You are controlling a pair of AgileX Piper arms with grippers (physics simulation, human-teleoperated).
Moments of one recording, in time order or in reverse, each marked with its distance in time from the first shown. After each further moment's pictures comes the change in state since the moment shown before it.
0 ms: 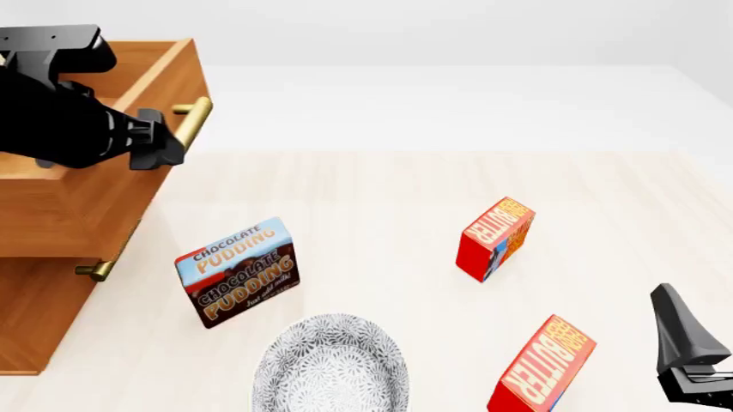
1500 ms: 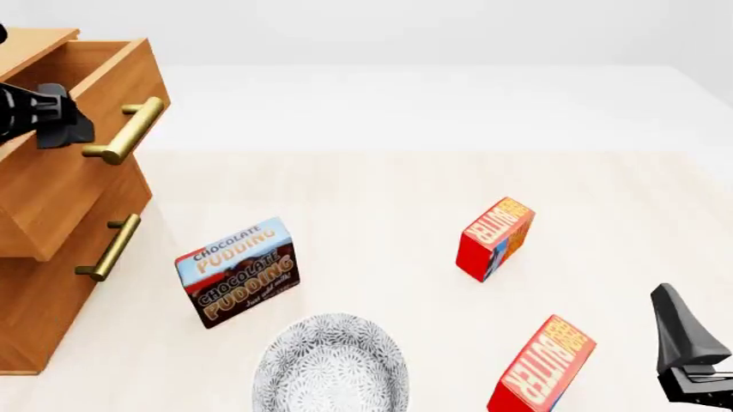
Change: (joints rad) left arm 0.267 -0.043 -0.037 0.027 0.085; right arm -0.001 0.000 0.000 0.000 0.000
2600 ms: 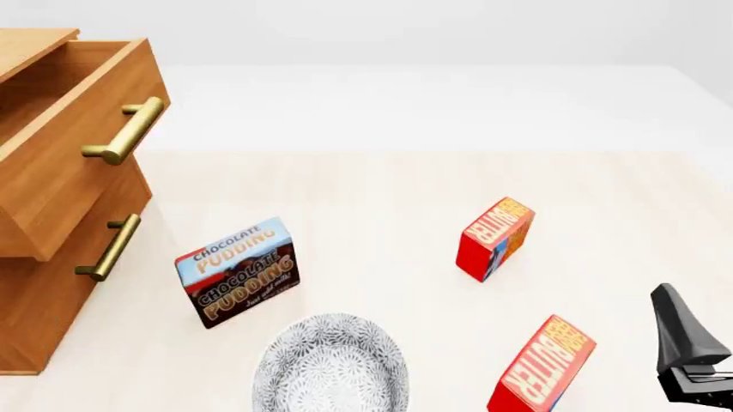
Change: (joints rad) left arm -0.023 -0.372 0.059 0.006 -0.012; right arm -0.001 0.000 0.000 0.001 0.000
